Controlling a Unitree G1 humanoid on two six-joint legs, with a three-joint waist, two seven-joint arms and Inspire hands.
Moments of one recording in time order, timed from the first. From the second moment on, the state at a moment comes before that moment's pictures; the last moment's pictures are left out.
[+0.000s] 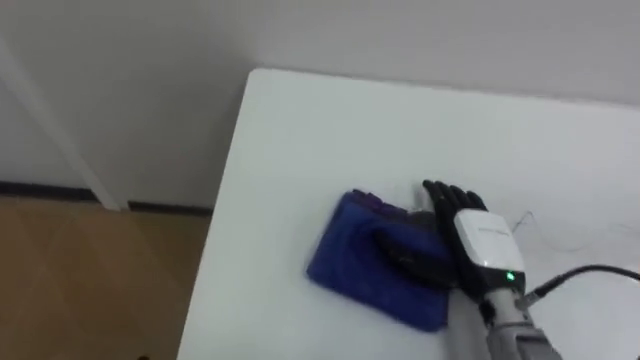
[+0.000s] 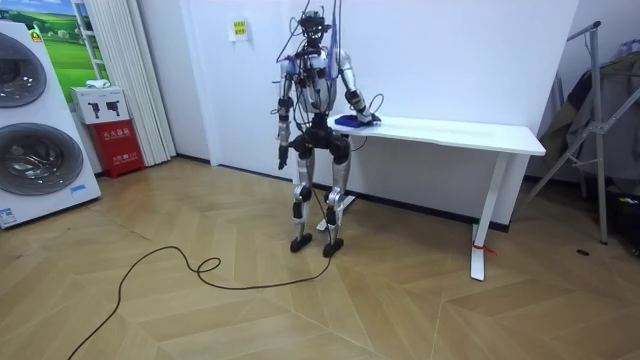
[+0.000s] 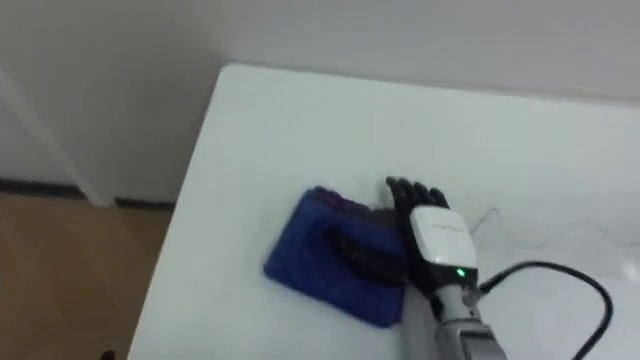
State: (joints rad) left arm 0.18 0.24 0.07 1.12 -0.01 -0.09 0.14; right arm 0.13 -0.35 0.21 0.44 -0.91 -0.15 -0.47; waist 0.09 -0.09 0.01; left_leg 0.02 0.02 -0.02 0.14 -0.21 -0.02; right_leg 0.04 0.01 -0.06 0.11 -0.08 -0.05
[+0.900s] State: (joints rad) left arm 0.21 0.23 0.10 1.15 0.00 -0.04 0.14; right arm 0.15 -0.34 0.20 0.36 -1.07 -0.16 -0.48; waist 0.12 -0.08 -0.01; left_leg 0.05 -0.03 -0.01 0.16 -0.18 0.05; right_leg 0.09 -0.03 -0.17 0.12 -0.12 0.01
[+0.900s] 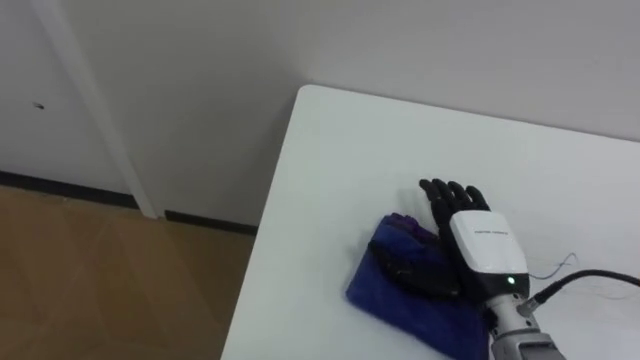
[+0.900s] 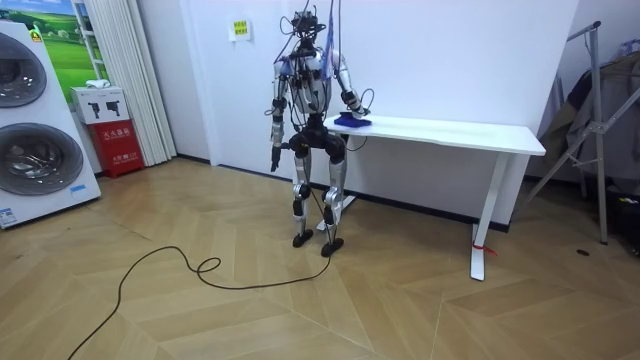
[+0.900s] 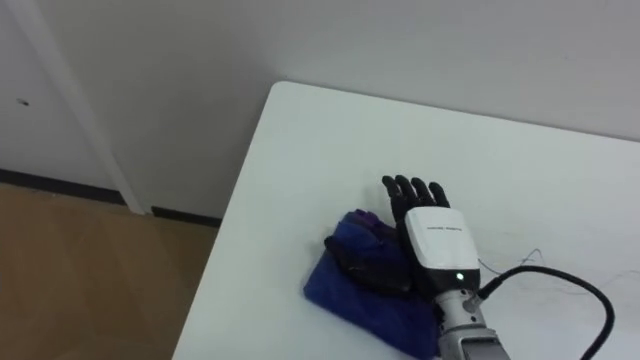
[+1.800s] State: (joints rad) left arm 0.16 0.22 0.05 1.16 -0.07 -0.07 0.15; right arm 0.23 -0.34 0.26 0.33 -1.09 -0.19 -0.45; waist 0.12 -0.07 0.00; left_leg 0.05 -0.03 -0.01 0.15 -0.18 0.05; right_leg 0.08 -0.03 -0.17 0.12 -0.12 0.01
